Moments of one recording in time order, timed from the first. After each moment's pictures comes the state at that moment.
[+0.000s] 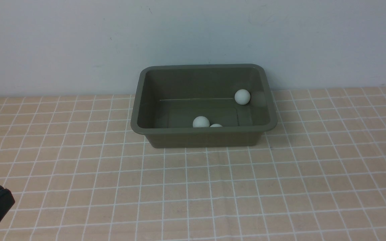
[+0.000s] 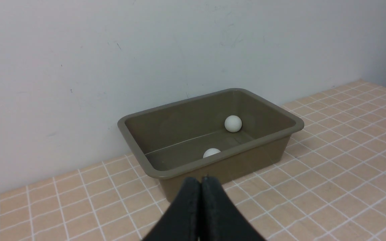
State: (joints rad) right arm 0.48 0.32 -0.41 -0.65 0.67 0.55; left arm -0.38 0.14 -0.36 -0.20 0.38 0.21
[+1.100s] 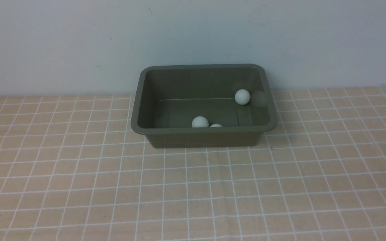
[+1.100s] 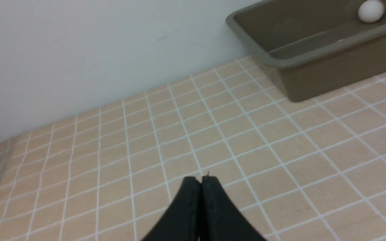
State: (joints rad) right arm 0.48 0.32 -0.41 -0.65 0.69 0.55; left arm -0.07 0.06 -0.12 -0.05 0.38 0.29
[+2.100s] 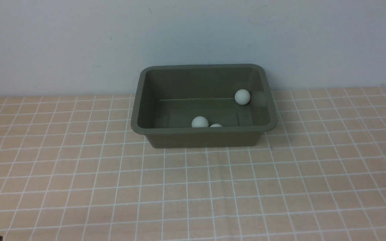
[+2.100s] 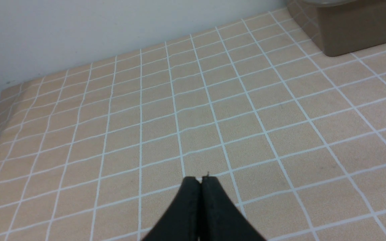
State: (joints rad) right arm 0.48 0.32 -0.41 -0.65 0.69 0.55; left arm 0.01 -0.01 0.03 -0.05 0.35 0.26
